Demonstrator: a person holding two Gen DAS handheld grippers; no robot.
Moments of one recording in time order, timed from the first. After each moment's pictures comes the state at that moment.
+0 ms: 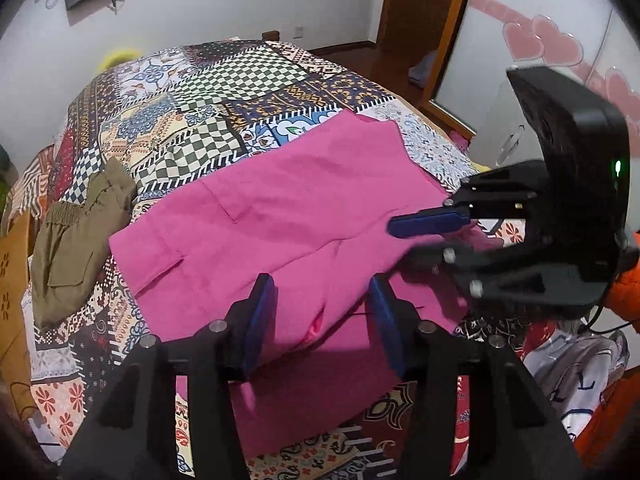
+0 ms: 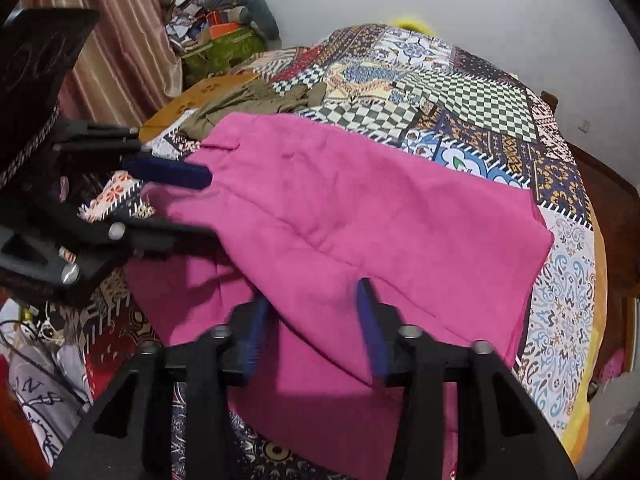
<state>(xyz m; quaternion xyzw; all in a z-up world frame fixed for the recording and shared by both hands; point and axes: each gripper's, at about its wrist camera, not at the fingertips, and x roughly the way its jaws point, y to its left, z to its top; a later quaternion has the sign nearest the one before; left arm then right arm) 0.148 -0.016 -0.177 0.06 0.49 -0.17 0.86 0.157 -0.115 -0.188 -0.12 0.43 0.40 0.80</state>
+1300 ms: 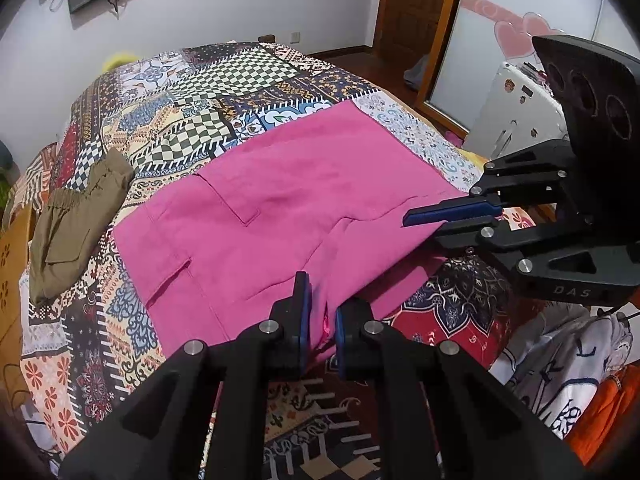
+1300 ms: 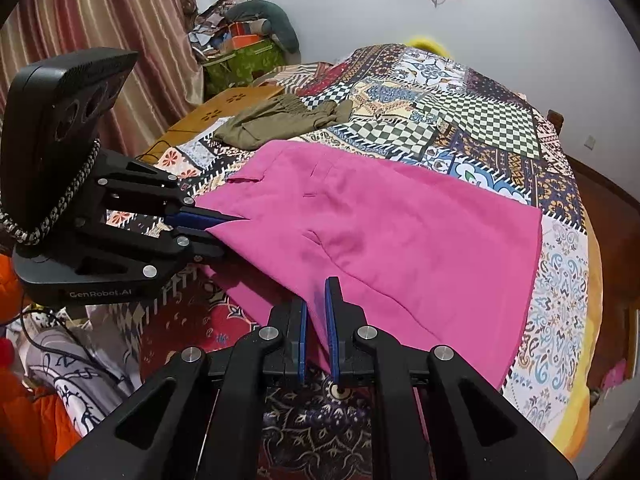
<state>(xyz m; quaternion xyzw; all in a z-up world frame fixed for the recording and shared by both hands) 0.106 -0.026 -0.184 0.05 0.47 -0.17 0.86 0.118 -0.122 -0.170 -0.12 0.41 0.42 0.80</state>
